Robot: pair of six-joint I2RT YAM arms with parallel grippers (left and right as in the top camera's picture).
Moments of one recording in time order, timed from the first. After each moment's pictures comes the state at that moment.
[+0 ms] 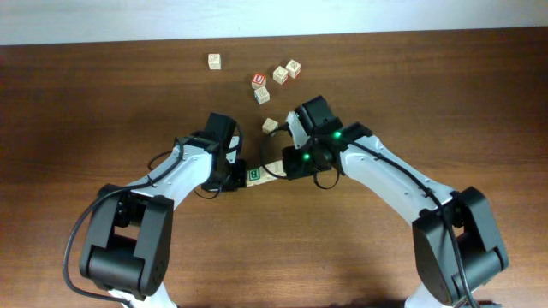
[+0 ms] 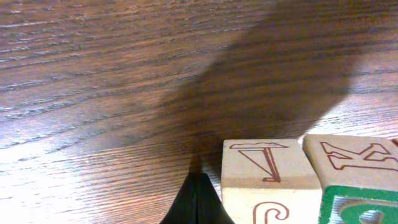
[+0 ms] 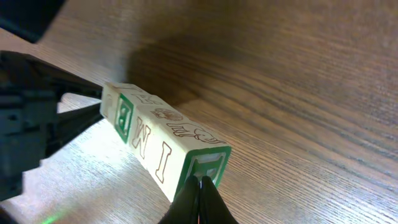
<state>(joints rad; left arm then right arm) -0.32 1.87 1.11 -0.64 0.18 -0.28 0.49 1.81 1.26 -0.63 -0.34 0.26</state>
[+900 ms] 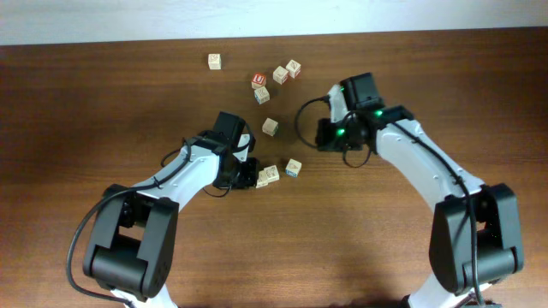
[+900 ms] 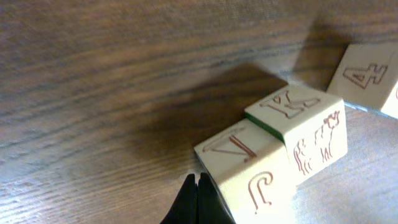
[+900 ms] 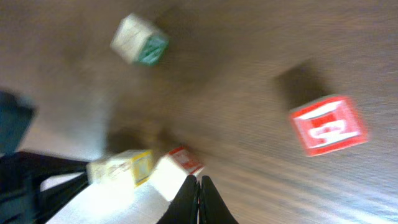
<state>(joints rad) -0.36 1.87 1.12 -0.59 0.26 -0.27 0.24 1.82 1.29 -0.61 -0.35 0.28</state>
